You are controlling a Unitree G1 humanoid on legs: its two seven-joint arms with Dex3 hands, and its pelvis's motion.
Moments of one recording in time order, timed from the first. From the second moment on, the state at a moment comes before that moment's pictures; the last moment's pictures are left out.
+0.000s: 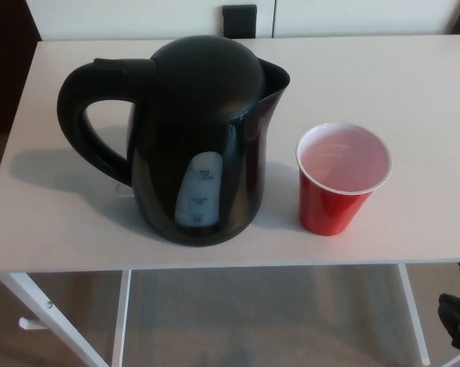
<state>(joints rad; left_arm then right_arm) -0.41 1.00 0.39 0.91 -0.07 -0.06 -1.00 0.00 -0.27 -0.26 0.62 0.19 -0.06 0.20</state>
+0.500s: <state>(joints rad) 0.01 0.64 0.44 0.91 -0.05 -0.07 -0.74 0.12 -0.27 -0.26 0.62 0.19 -0.06 0.21</state>
